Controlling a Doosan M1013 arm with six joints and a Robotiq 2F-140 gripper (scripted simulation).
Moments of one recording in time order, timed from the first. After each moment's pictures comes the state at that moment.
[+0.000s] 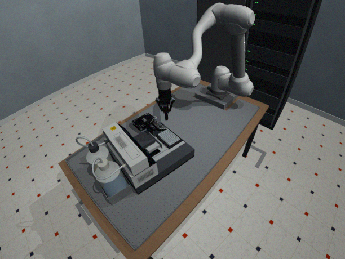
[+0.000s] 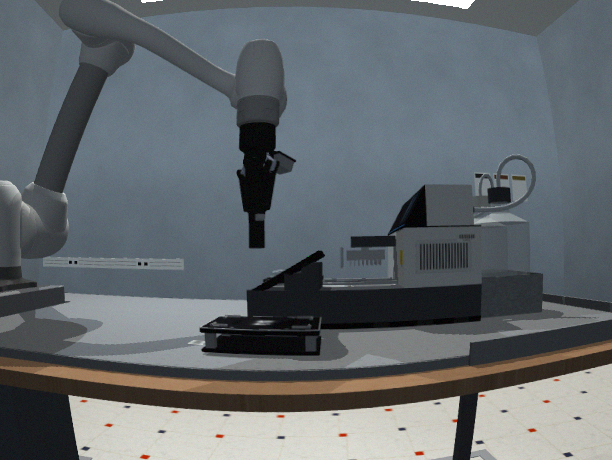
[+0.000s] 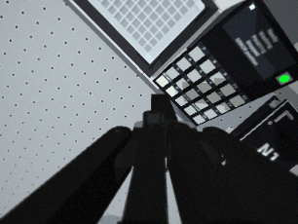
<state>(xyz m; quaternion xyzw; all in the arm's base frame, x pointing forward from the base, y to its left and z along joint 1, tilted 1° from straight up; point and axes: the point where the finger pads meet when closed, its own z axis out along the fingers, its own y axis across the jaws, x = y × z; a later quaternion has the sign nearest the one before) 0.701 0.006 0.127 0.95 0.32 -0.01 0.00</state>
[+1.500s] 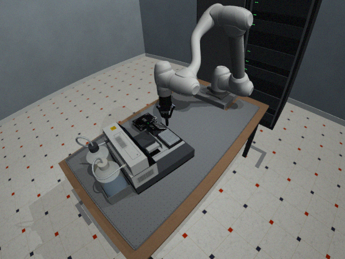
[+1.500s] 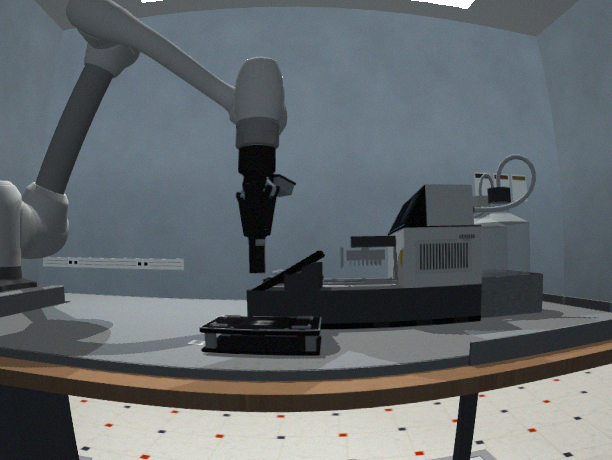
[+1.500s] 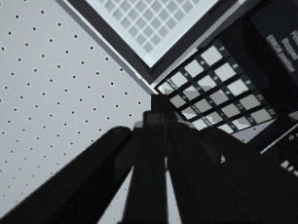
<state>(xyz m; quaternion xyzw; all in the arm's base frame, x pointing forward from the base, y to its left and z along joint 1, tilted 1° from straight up) 0.700 0.005 0.078 0.95 0.32 -0.01 0.00</state>
